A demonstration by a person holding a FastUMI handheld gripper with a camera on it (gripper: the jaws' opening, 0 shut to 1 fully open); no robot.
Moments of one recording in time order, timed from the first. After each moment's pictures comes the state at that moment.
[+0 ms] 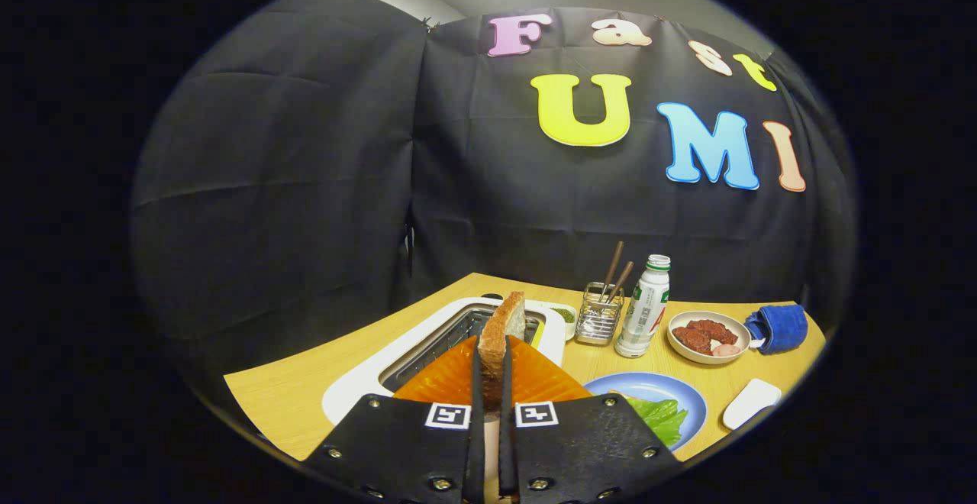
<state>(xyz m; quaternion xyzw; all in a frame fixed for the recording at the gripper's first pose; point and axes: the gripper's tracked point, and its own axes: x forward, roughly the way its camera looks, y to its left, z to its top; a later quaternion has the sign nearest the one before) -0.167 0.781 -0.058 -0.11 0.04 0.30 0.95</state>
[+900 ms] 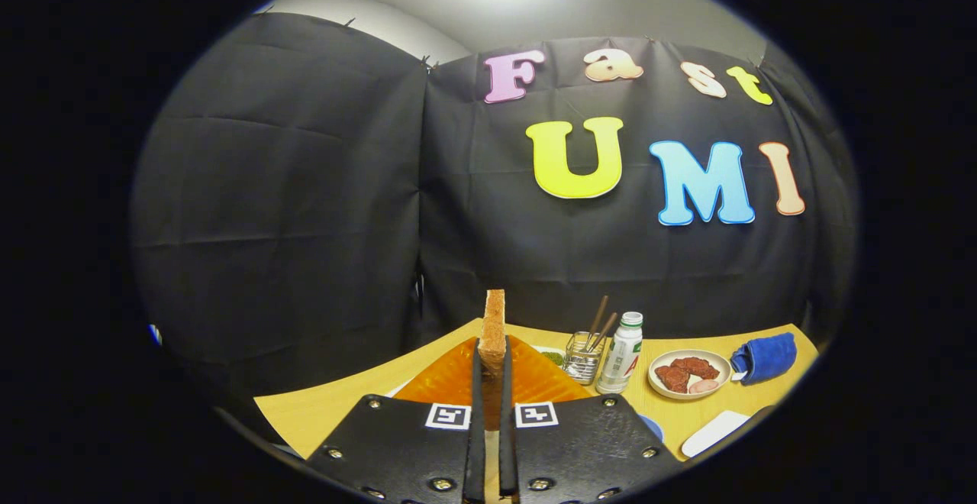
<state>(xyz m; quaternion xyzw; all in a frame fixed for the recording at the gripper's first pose) -0.189 0.738 0.027 -0.09 -0.02 0.33 0.94</state>
